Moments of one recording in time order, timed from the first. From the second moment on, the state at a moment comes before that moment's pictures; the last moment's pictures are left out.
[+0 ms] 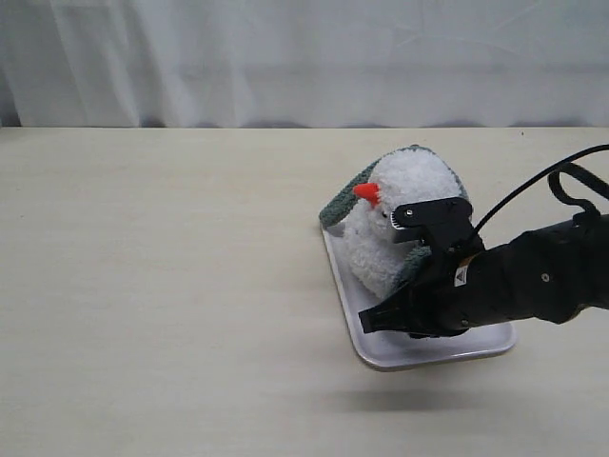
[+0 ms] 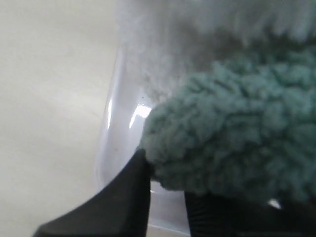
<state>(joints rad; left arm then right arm) -0.05 0.00 0.00 0.02 0.33 0.13 0.47 1.65 -0.69 0.12 0.16 0.06</state>
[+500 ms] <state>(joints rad) -0.05 0.00 0.00 0.02 0.33 0.13 0.59 1.64 -0.69 0.14 0.00 0.06</state>
